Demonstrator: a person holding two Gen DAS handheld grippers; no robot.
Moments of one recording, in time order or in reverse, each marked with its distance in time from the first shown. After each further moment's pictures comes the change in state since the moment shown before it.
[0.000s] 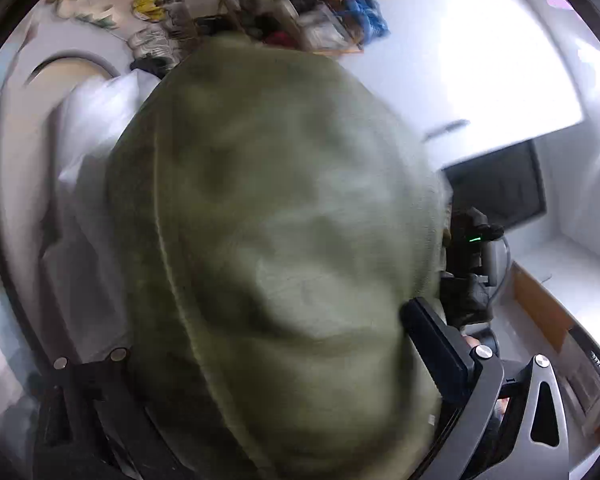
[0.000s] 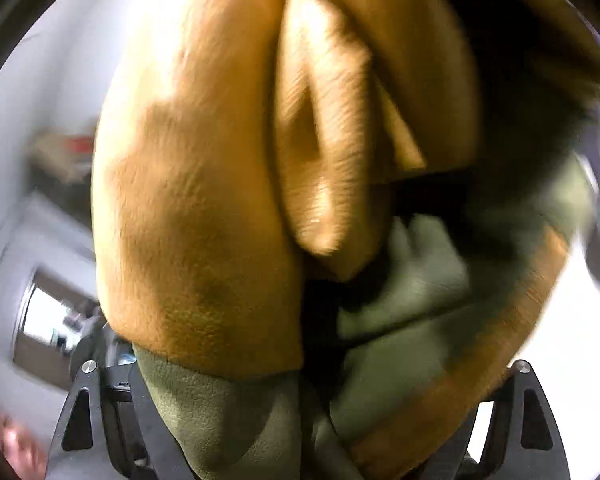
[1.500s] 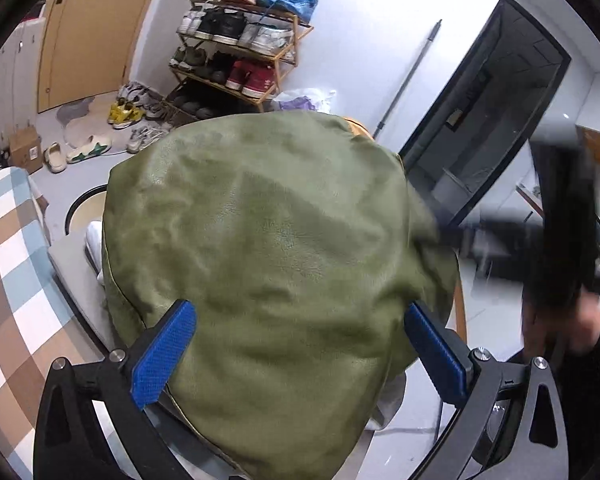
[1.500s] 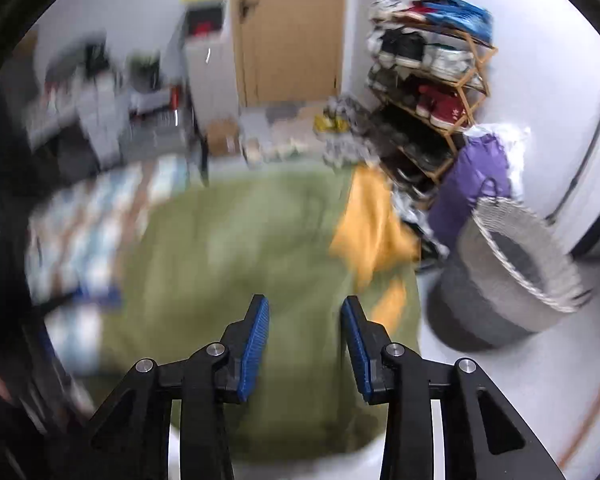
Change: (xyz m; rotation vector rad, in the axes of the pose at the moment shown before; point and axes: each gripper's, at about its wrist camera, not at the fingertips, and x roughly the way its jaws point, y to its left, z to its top) left arm -0.010 -0.124 -0.028 0.514 0.055 0.459; right arm -0.121 0.075 0.045 -0.343 -0.208 -0.651
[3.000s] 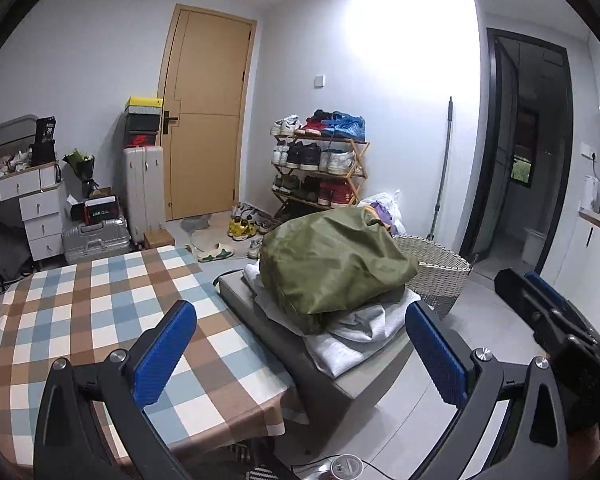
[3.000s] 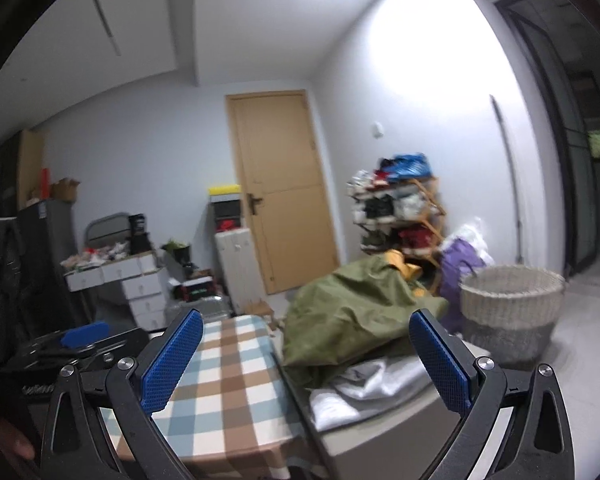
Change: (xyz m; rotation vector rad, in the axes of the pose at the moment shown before) left arm -0.182 -0.130 -0.138 0.115 -0.475 0.453; right arm -0.218 0.147 -0.225 0.301 -0.791 0.030
